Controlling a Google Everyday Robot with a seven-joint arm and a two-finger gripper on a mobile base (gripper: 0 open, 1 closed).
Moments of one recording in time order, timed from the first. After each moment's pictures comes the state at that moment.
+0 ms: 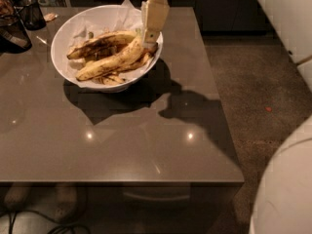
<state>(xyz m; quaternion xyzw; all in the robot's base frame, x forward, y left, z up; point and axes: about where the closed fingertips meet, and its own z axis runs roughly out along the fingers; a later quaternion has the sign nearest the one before) 0.621 0.015 1.018 -0.76 0.60 0.00 0.25</state>
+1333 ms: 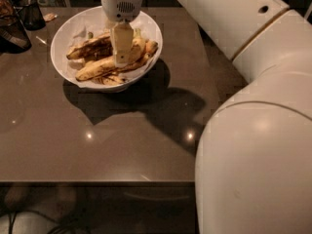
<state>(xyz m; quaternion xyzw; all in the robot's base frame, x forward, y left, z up) 0.627 0.085 0.951 -0.79 0.60 0.02 0.16</state>
